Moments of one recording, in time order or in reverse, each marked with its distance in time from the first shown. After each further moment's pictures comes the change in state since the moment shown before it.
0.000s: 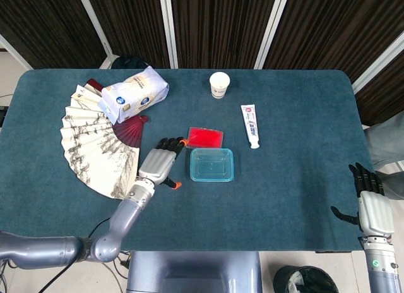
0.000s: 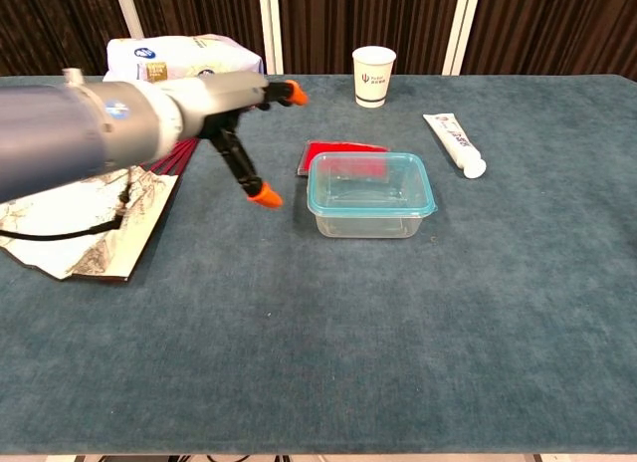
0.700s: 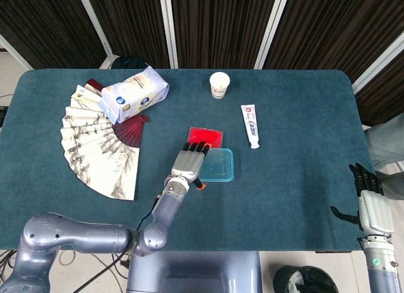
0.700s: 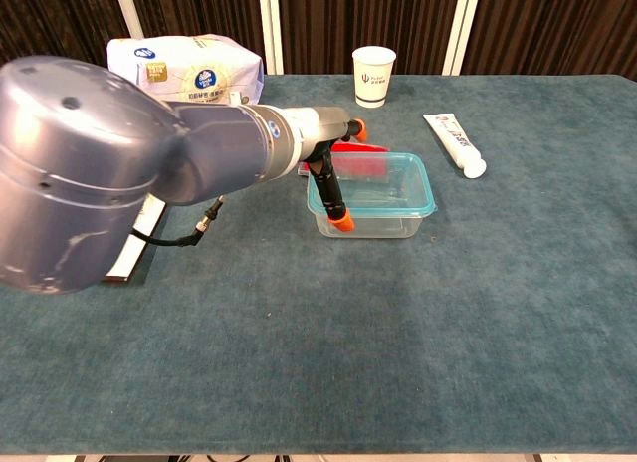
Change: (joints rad) left arm -0.296 -0.218 -0.068 0.265 -0.362 0.033 0.157; right arm 0.006 0.008 0.006 -0.015 0.028 -0.025 0.016
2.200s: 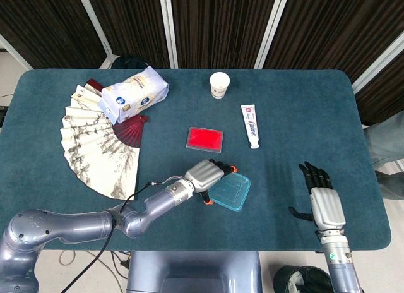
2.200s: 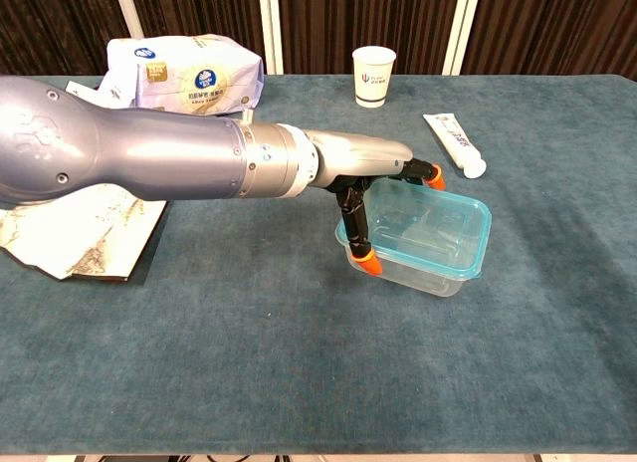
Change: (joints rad) left arm 0.030 0.104 0.150 0.146 0.746 -0.540 -0.555; right arm 0.093 -0.161 -0.011 -0.145 -0.019 -0.047 -0.257
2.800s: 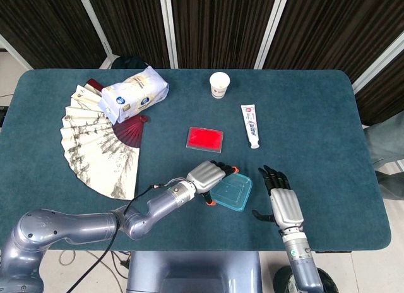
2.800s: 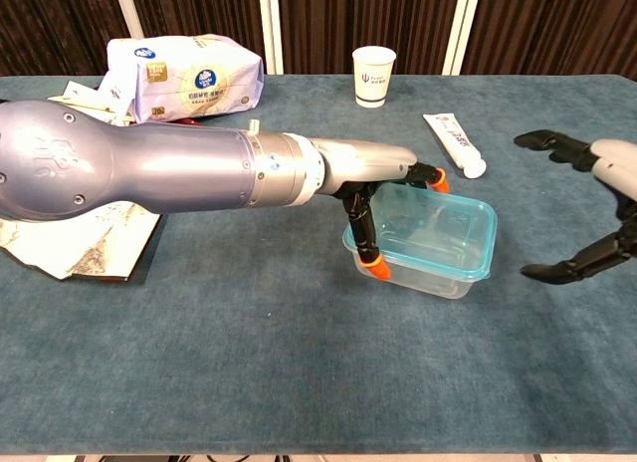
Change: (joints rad) left arm -0.029 -0.026 0.037 0.022 -0.011 0.045 -0.068; right arm 0.079 -0.209 0.001 -0.035 0.080 -0.034 -0.170
